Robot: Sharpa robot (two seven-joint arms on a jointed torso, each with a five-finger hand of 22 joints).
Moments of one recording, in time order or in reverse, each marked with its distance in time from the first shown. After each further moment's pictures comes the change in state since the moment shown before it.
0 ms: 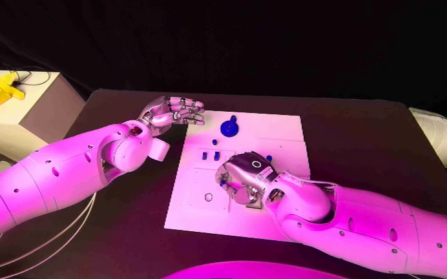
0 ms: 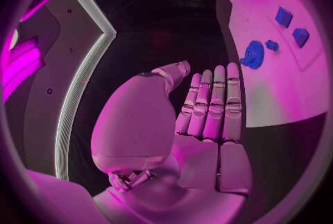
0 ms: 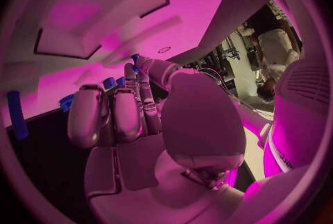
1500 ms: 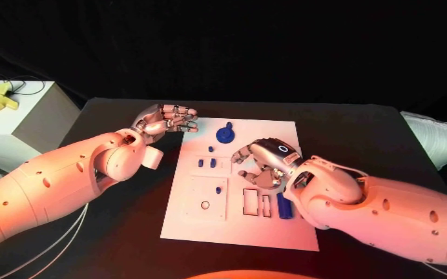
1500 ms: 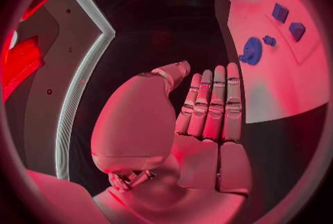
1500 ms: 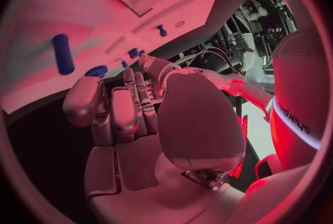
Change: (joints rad) left arm 0.000 -0.004 0.000 -0.013 0.000 0.002 0.000; left_hand 0.000 0.000 0.000 0.000 0.000 0.000 0.000 -0.004 -0.001 0.000 0.000 0.000 0.000 0.000 0.000 -0.004 0.000 0.000 0.004 0.004 -0.006 -0.002; right arm 0.123 -0.182 0.006 0.056 0.262 -0.048 0.130; right_hand 0.026 -0.045 -0.145 0.104 0.054 -0.133 0.034 -0.132 -0.075 -0.157 0.014 0.080 -0.082 -0.005 0.034 -0.005 -0.059 0.023 -0.009 0.032 -0.110 -0.082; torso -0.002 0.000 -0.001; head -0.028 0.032
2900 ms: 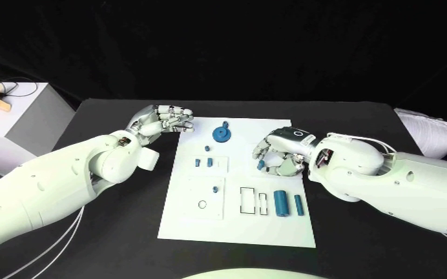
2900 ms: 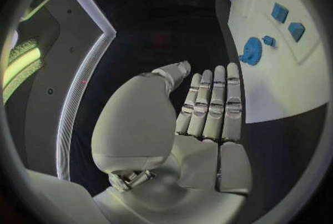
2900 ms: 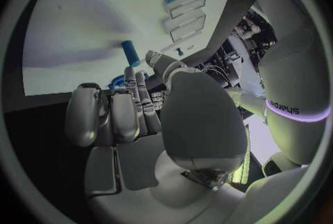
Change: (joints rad) left arm -0.008 -0.001 0.000 -0.001 0.001 0.002 0.015; left_hand 0.004 0.004 -0.003 -0.003 0.000 0.000 0.000 0.000 -0.002 0.000 0.000 0.000 0.000 0.000 0.000 -0.005 0.000 0.000 0.000 0.000 -0.005 -0.004; right arm 0.069 -0.075 0.002 -0.069 -0.037 0.241 0.122; right_hand -0.030 -0.030 -0.076 0.025 -0.009 0.015 -0.008 0.000 0.009 0.025 -0.011 -0.039 0.011 0.003 -0.004 0.031 0.033 -0.016 0.019 -0.001 0.081 0.094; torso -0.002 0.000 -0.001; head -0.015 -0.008
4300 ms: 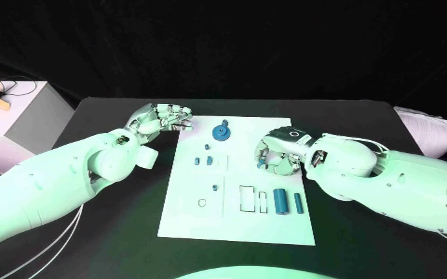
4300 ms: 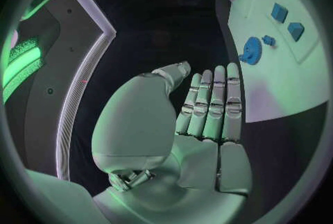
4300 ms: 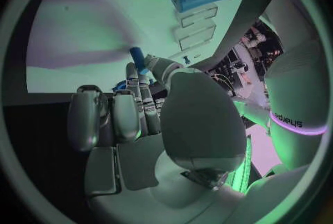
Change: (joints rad) left arm 0.000 -0.004 0.000 0.000 0.003 0.004 -0.002; left_hand -0.005 0.005 0.000 0.000 0.000 0.000 0.000 0.000 0.000 0.000 0.000 0.000 0.000 0.000 0.000 0.000 0.000 0.000 0.000 0.000 0.000 -0.001; right arm -0.010 0.023 -0.003 -0.014 -0.080 0.007 -0.058; right_hand 0.026 0.037 0.104 0.017 -0.053 0.089 -0.023 0.051 0.029 0.118 -0.021 -0.007 0.031 -0.001 -0.015 0.012 0.019 -0.016 0.012 -0.012 0.039 0.055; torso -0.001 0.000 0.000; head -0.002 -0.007
